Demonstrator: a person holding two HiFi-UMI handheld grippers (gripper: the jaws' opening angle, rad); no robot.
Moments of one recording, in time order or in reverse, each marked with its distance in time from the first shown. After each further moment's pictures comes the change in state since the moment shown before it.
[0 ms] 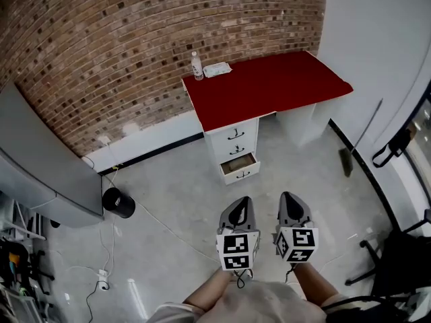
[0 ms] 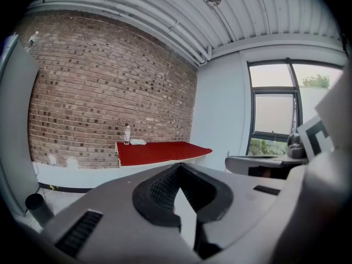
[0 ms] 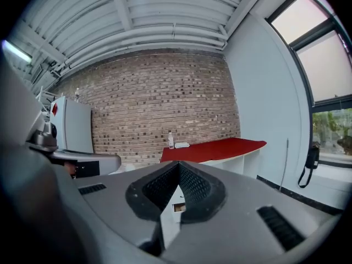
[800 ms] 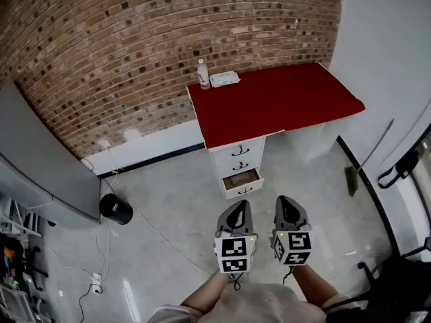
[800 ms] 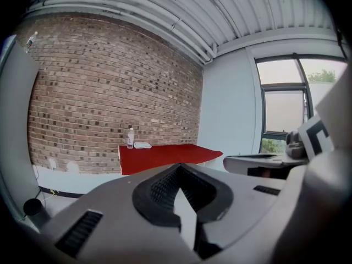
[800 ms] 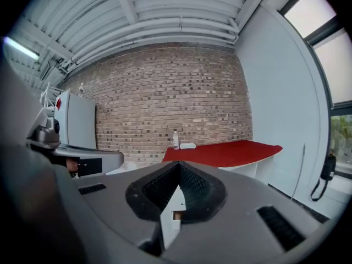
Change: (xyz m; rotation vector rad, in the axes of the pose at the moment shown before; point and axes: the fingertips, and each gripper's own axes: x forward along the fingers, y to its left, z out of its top) left arm 0.090 0.047 0.017 0.010 -0.013 0.060; right arm 0.110 -0.008 0.013 -0.057 0.014 0.089
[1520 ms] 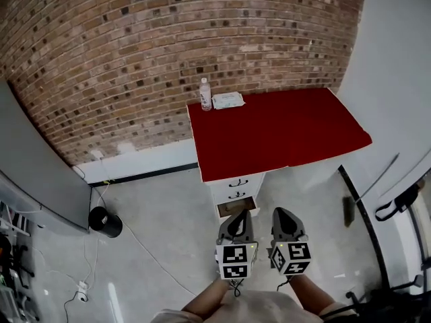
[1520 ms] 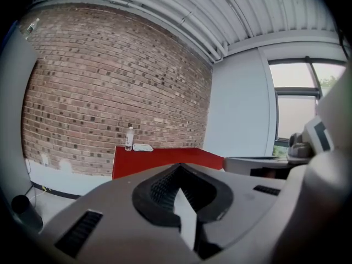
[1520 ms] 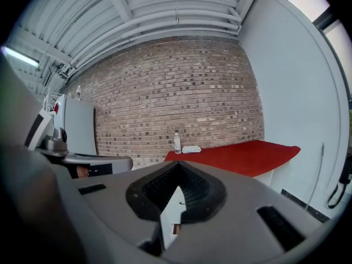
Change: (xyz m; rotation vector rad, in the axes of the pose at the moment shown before) left arm 0.136 0.042 0.035 -0.062 -0.010 0.024; right arm 0.134 -0.038 0.036 0.017 0.005 0.077
